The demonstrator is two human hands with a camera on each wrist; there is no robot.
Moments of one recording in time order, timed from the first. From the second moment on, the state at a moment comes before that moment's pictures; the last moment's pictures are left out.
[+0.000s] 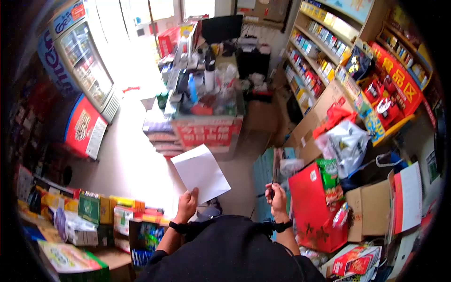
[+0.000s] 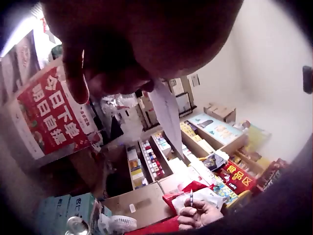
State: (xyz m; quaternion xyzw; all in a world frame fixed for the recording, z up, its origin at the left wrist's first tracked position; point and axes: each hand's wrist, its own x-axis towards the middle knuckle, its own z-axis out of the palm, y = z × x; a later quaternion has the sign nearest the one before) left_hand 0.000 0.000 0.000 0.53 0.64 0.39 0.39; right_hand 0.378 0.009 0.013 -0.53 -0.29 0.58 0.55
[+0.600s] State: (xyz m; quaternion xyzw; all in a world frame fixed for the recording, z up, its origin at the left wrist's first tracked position) left_hand -0.043 0.281 0.034 0.52 0.64 0.41 0.40; right_hand 0.406 0.364 0.062 -0.57 -0.19 0.47 0.64
